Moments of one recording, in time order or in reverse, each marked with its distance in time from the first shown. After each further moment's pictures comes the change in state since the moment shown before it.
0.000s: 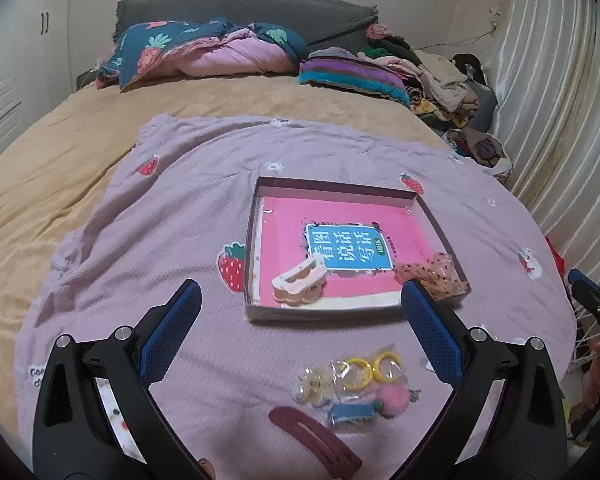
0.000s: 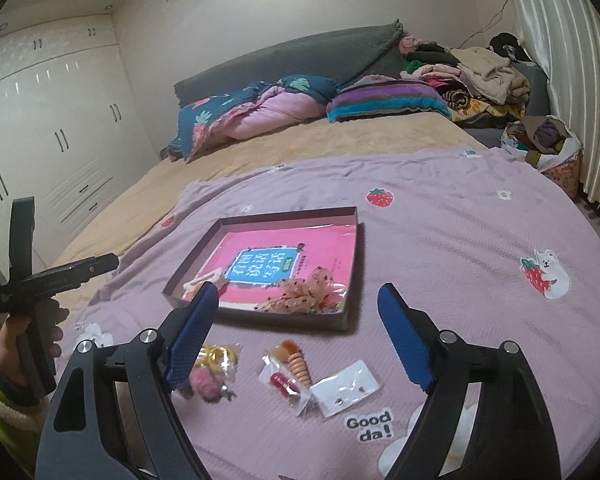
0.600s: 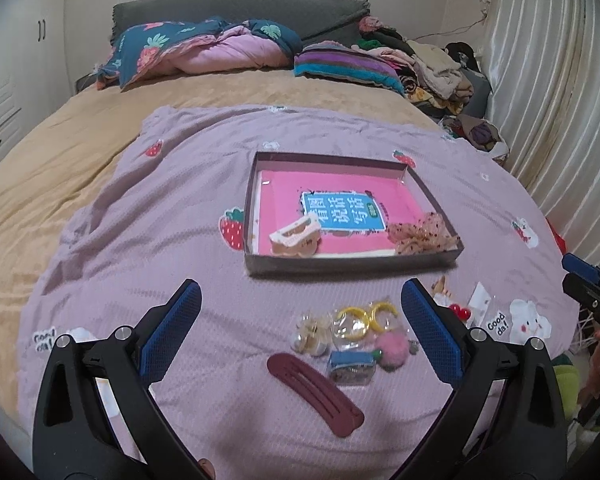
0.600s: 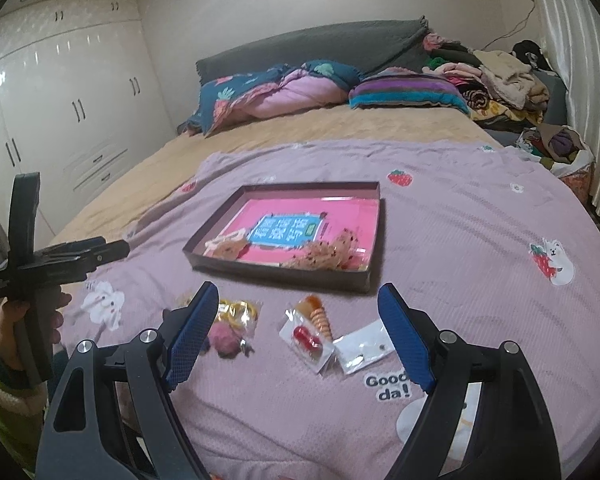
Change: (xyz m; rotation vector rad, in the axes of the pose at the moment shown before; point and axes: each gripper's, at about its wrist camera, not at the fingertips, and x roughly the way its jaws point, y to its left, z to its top) left arm -0.019 -0.007 -0.047 0.031 0.015 0.011; right arm -0.013 0.030 -0.038 -0.085 0.060 0.029
